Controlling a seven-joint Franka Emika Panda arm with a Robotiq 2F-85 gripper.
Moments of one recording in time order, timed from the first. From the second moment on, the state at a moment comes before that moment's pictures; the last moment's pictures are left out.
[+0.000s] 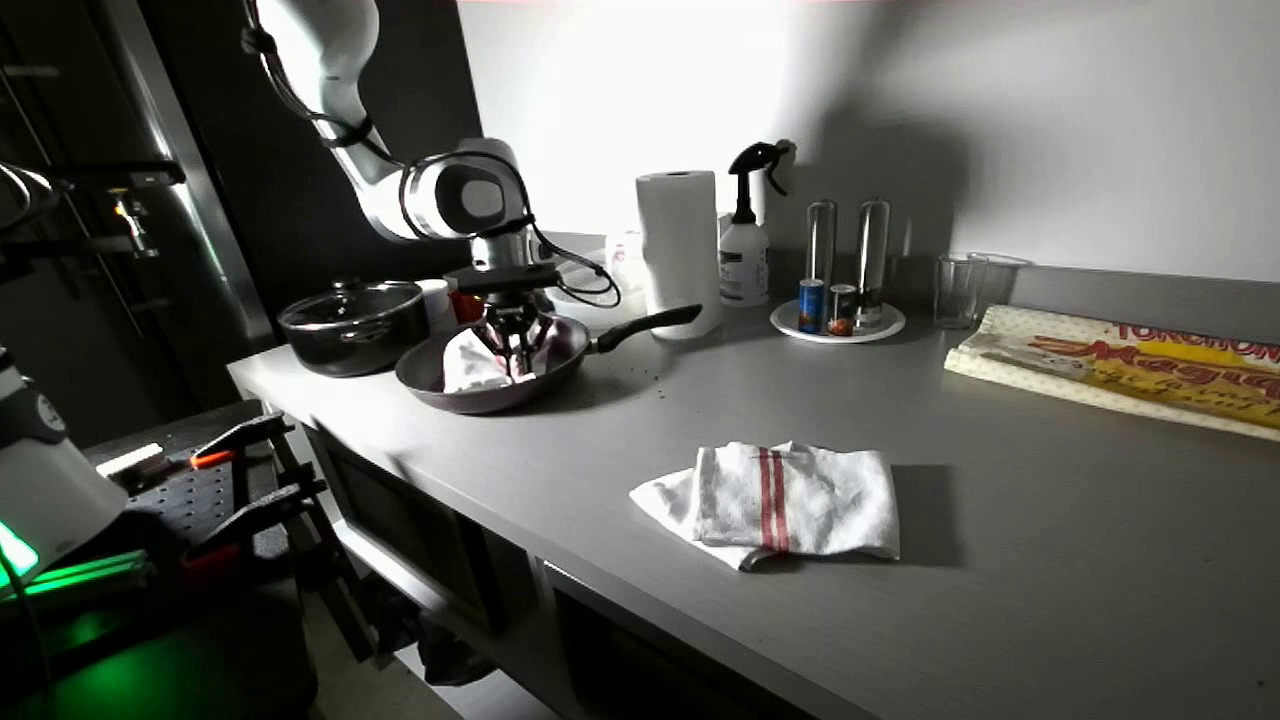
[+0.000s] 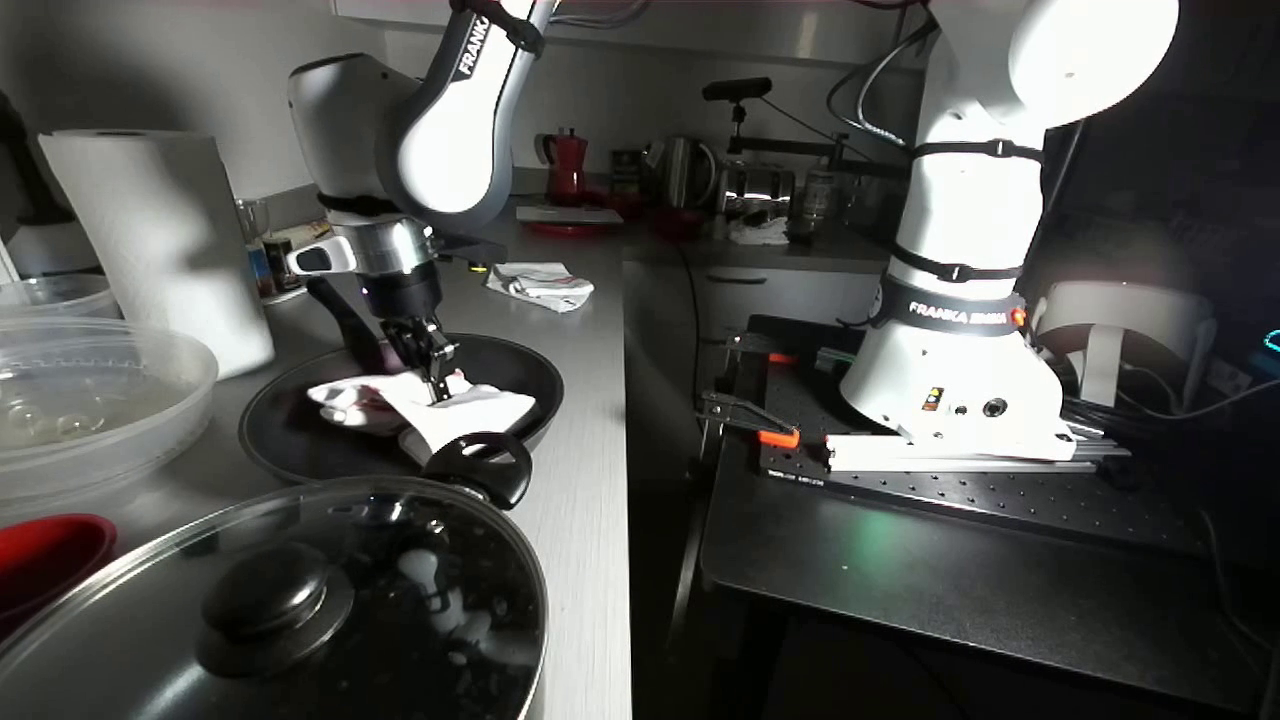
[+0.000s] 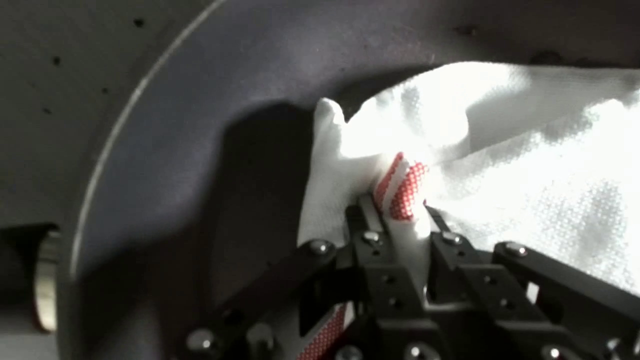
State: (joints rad) arm 0.02 0.63 0.14 -2.08 -0.37 2.58 -0.67
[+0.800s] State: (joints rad) arm -0.04 0.63 0.09 -2.11 -0.36 2.75 -0.48
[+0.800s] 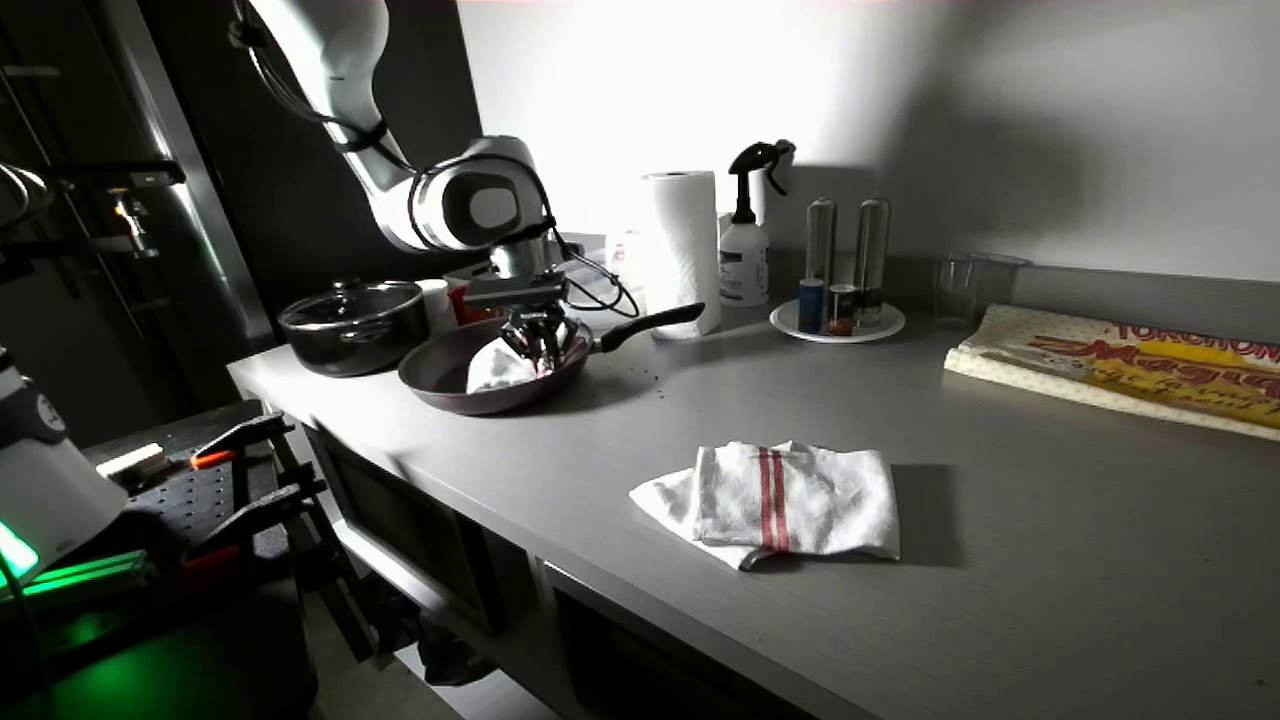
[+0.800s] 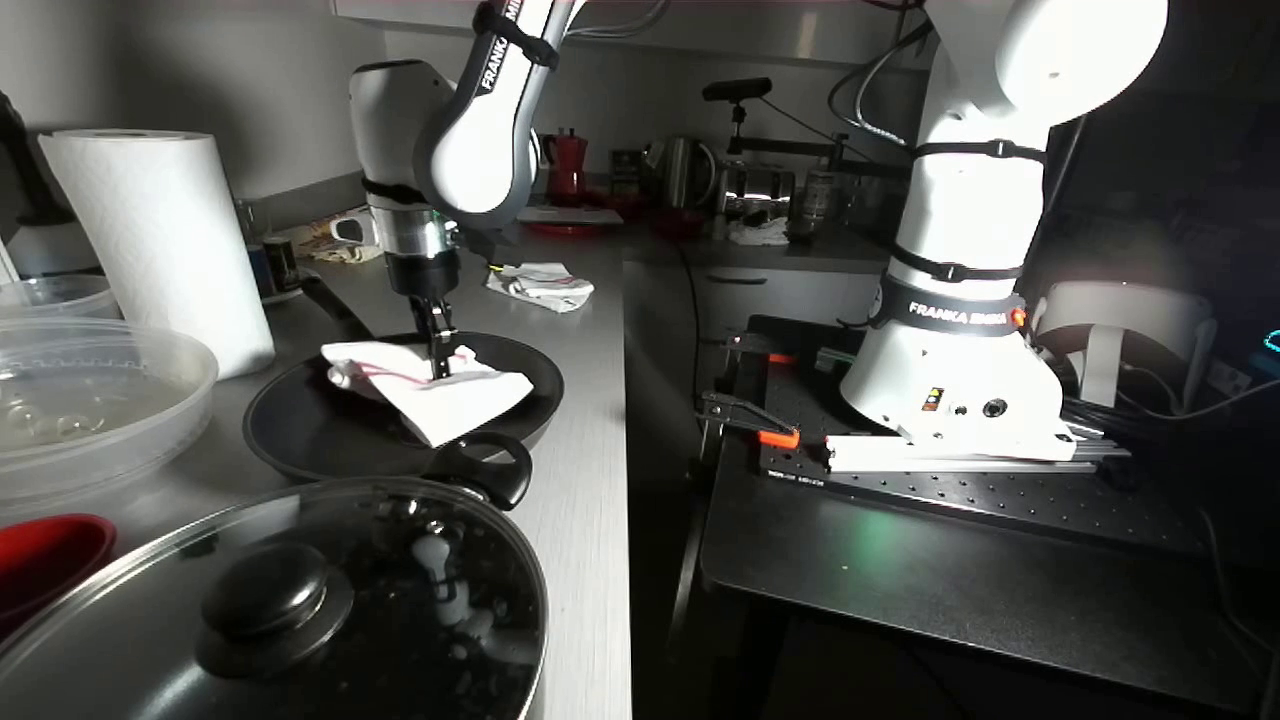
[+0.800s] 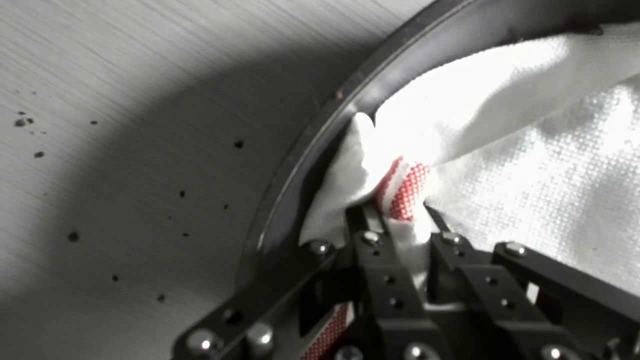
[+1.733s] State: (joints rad) arm -0.17 0.36 0.12 -2.33 -0.24 2.86 -0.48
